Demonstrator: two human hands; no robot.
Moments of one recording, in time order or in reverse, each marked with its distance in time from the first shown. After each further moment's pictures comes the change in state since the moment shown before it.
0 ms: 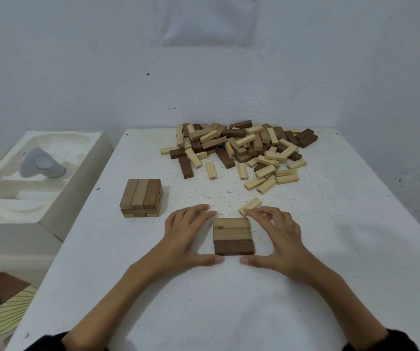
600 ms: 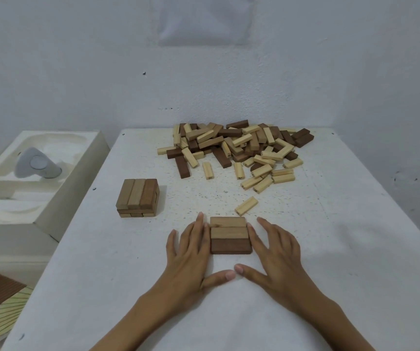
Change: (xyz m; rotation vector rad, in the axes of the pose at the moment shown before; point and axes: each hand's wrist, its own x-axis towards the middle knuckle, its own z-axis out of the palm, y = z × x) left_hand -0.024 0.040 0.021 0.210 -0.170 -0.178; right_hand -0.030 -0.008 0.032 -0.256 0.206 0.002
